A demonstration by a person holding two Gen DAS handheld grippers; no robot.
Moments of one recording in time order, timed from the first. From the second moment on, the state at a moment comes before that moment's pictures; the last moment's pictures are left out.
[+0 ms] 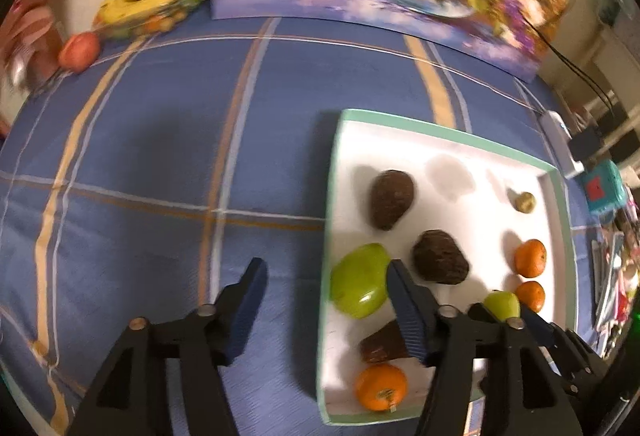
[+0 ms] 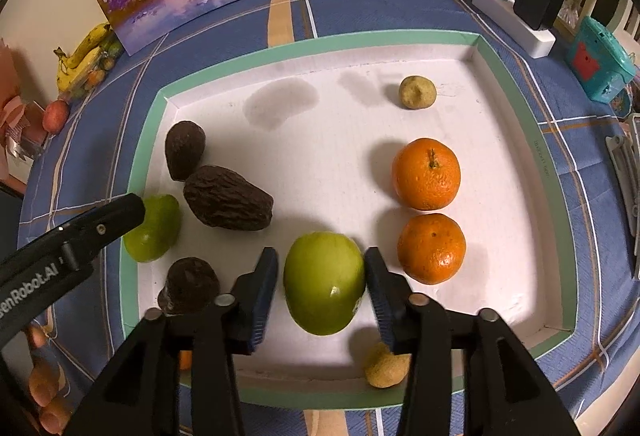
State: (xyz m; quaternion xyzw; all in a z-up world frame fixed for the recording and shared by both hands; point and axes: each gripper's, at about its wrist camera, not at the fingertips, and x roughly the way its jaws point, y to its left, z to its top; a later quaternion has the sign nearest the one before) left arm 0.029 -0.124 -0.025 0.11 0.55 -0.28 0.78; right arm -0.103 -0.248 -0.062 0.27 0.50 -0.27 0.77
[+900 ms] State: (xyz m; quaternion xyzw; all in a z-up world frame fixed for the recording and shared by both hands) left arm -0.009 -0.032 -0.025 0.18 0.52 -0.21 0.81; right arm -0.146 -0.180 -0.033 0.22 0.48 -0.28 0.80
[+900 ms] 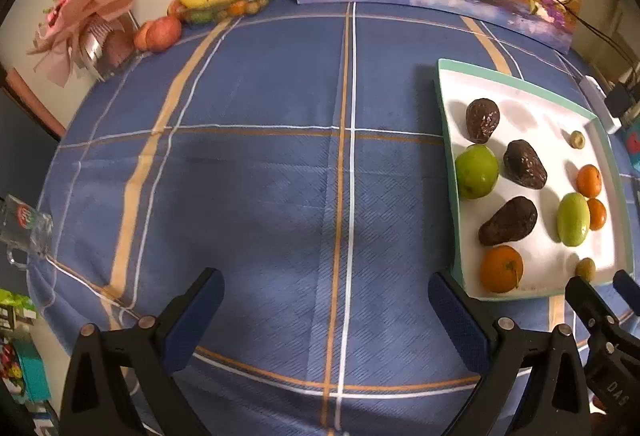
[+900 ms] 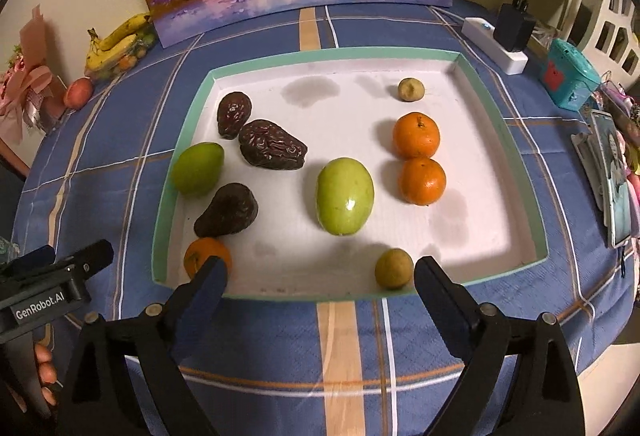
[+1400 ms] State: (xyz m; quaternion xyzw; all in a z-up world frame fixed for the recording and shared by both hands) left arm -0.013 -0.023 -0.010 0.19 0.50 -0.20 0.82; right arm -0.151 -0.166 -0.019 0.20 0.46 -0.29 0.82
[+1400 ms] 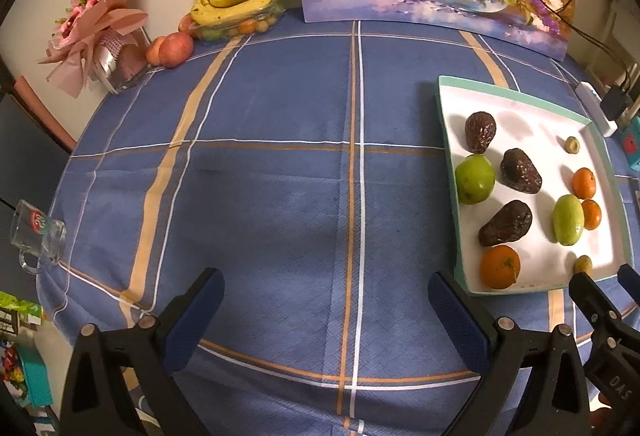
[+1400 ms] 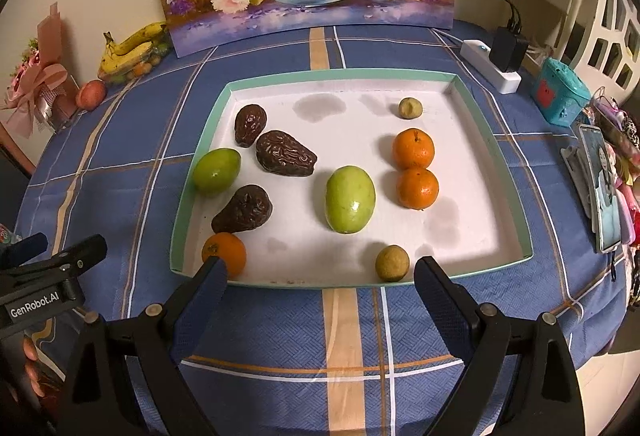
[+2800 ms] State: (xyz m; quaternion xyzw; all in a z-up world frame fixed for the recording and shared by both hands) left arm -0.016 -0.021 -0.010 0.22 0.49 -0.17 0.83; right arm -0.150 -0.165 -0.019 0.20 0.46 -0.29 0.82
